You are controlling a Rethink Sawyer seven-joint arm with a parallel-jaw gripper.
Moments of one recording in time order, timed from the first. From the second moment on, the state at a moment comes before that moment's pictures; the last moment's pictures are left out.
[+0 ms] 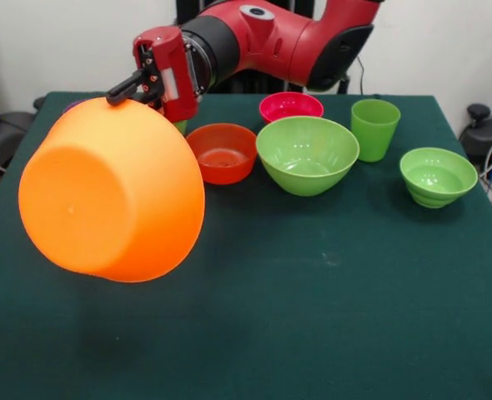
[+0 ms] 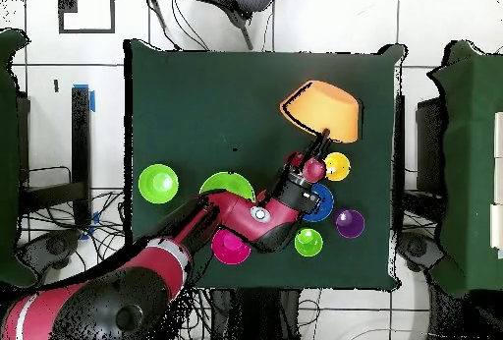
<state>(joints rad) 0.34 -0.08 -0.30 1.53 -2.32 1.31 3.64</state>
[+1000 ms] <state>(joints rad) 0.34 -0.06 -0.30 1.58 -2.34 1.35 3.64</state>
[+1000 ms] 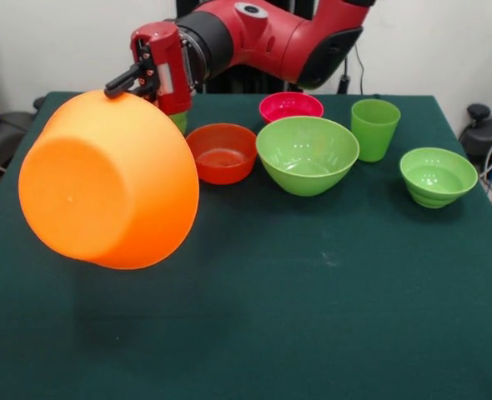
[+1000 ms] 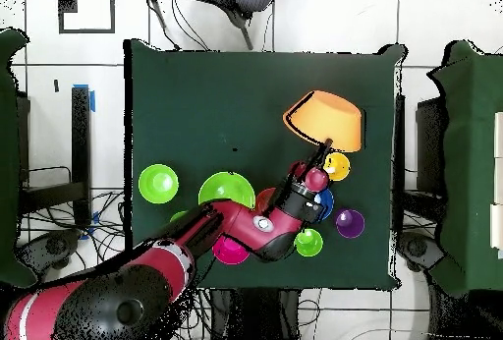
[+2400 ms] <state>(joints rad) 0.37 0.01 -0.37 1.63 -2.37 1.40 3.64</state>
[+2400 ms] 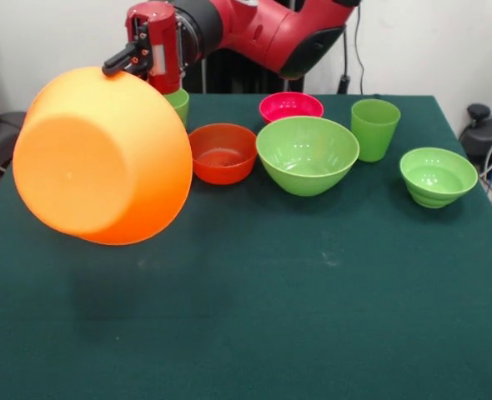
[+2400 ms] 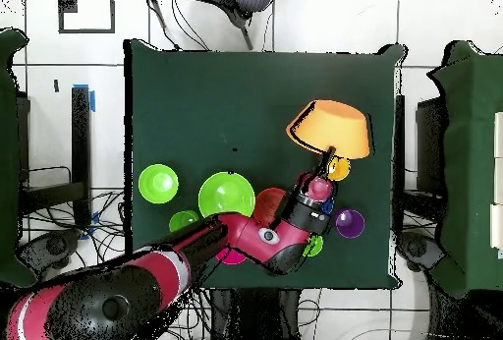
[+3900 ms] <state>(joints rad) 0.22 0.29 -0.33 1.57 -2.36 1.74 3.64</state>
